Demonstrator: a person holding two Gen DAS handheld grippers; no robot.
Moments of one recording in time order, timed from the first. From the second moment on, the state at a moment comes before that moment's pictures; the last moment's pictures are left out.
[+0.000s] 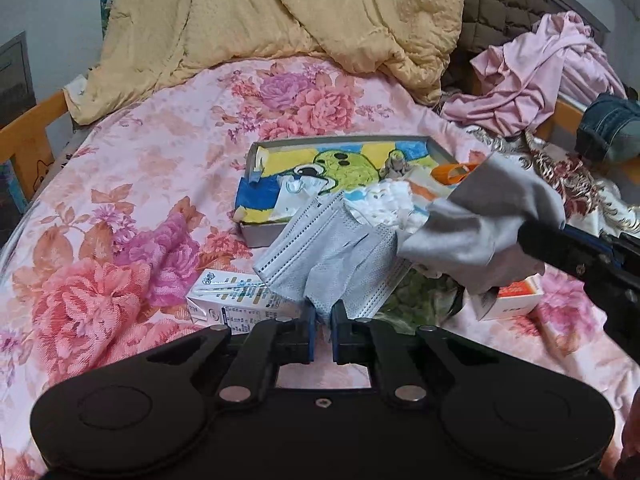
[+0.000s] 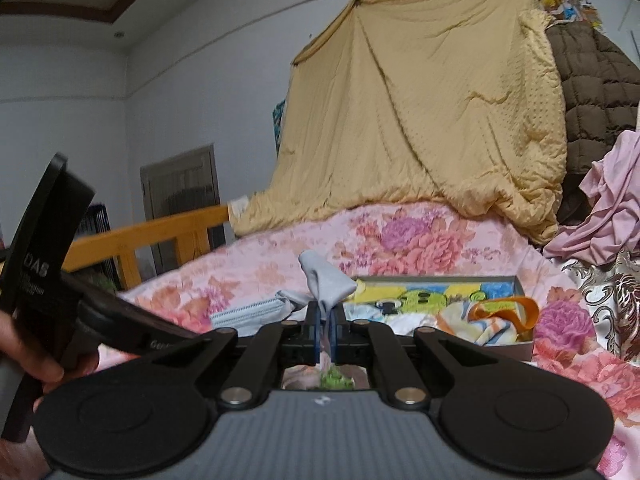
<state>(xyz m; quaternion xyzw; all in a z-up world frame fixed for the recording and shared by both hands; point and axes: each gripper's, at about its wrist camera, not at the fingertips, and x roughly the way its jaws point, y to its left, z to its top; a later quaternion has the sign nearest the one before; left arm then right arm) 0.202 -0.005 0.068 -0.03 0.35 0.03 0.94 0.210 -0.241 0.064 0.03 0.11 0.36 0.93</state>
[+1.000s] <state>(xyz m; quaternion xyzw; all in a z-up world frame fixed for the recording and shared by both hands) 0.193 0.008 0.109 -0.08 0.29 0.06 0.95 0.225 -0.300 0.104 0.12 0.05 0.35 0.93</state>
